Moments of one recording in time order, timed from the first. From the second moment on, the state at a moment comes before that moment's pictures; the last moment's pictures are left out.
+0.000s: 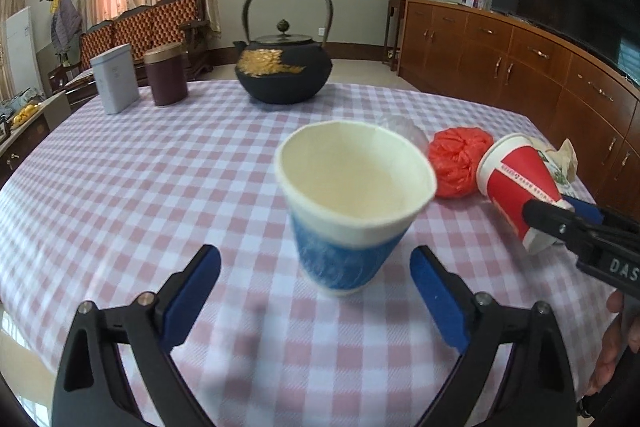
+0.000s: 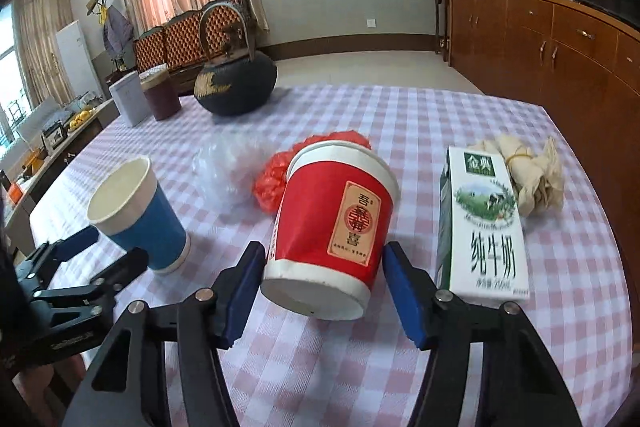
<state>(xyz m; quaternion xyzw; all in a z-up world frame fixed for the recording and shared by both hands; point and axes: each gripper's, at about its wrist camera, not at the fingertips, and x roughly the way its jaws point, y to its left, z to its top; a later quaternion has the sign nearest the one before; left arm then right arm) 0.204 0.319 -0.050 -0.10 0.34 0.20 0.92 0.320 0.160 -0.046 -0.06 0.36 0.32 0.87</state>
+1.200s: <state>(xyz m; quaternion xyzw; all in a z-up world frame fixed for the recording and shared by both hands) 0.168 0.226 -0.009 -0.09 0.32 0.11 0.94 0.237 0.041 0.019 -0.05 0.28 0.28 0.92</state>
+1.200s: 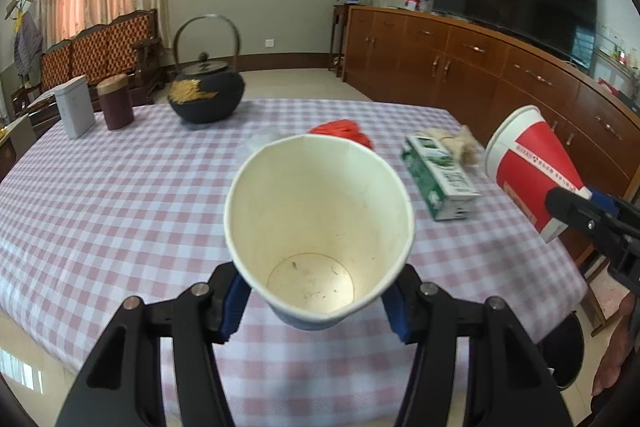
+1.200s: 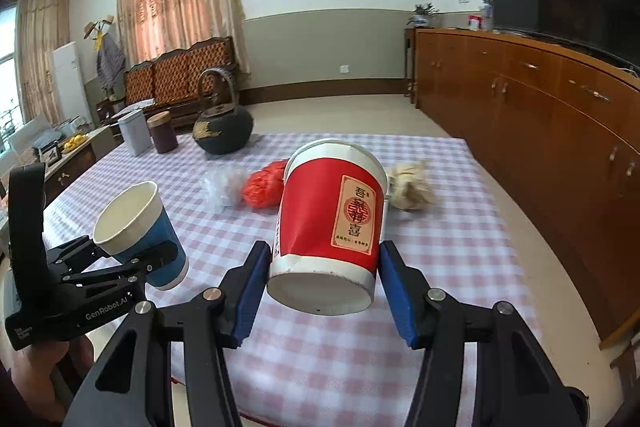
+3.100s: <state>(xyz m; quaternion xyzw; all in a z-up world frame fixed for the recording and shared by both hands) 0.178 -0.109 0.003 0.03 0.32 -0.21 0.92 0.119 -0.322 0.009 0.02 0.31 -0.01 0.95</state>
